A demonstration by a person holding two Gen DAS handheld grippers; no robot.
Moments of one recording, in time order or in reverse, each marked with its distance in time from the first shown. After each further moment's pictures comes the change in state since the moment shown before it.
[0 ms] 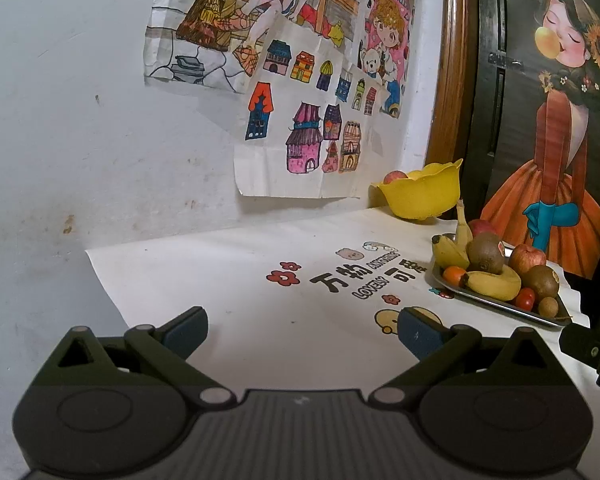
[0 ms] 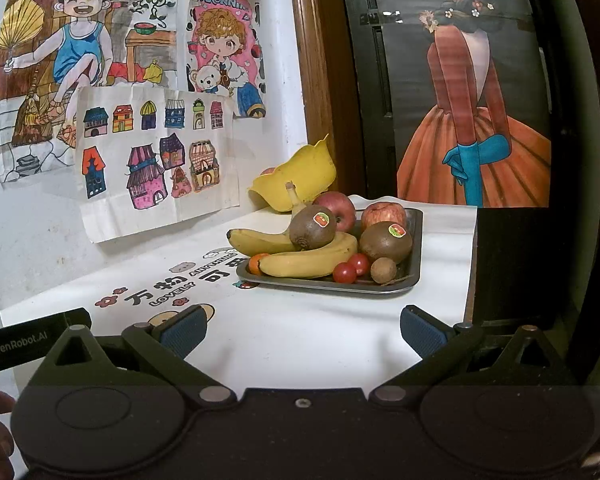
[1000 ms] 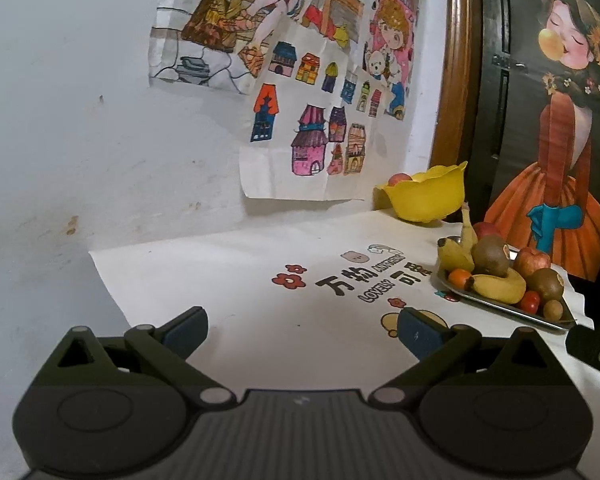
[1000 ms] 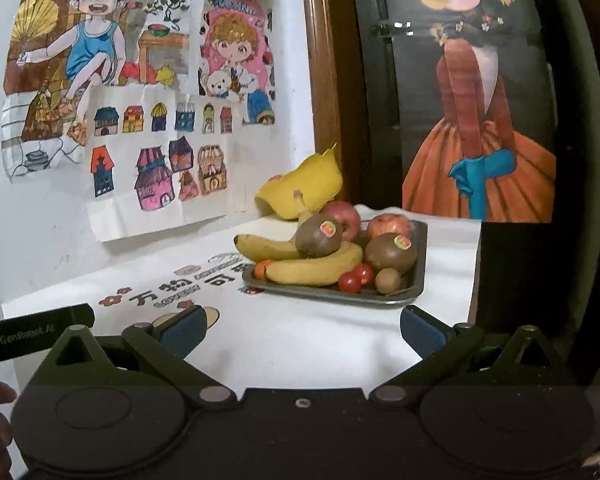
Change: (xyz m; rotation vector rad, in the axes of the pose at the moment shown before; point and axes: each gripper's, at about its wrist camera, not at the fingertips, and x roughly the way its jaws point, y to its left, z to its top) left arm 0.001 0.002 0.001 -0.008 -0.004 0.013; right arm -0.002 0.004 0.001 -0.034 -0.020 0.009
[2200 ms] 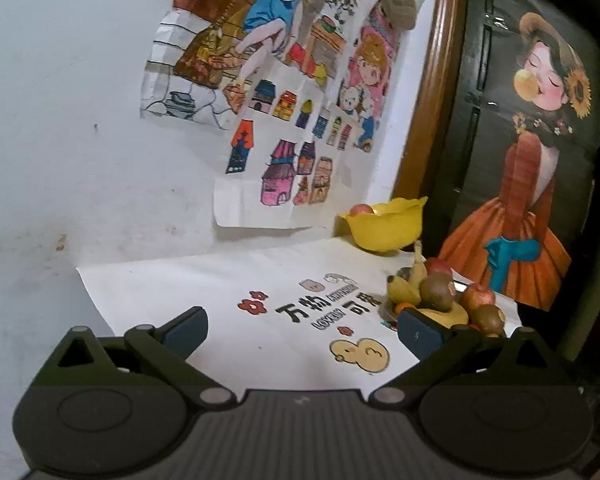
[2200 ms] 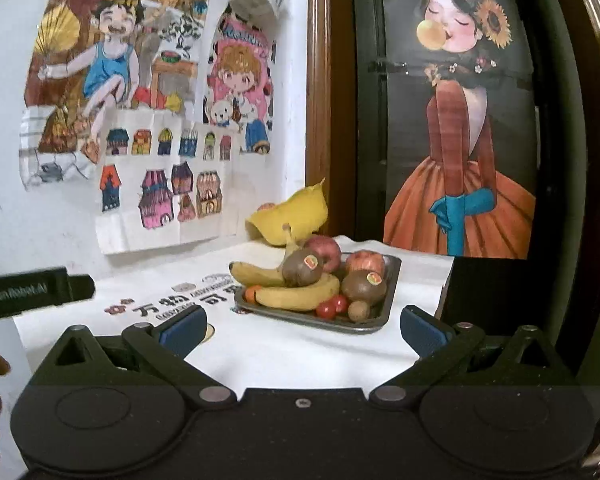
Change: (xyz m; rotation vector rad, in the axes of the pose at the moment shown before) left arm -0.037 0.005 0.022 -0.063 -0.050 -0.123; right arm -0.054 0.006 0.011 -0.076 -0.072 -0.057
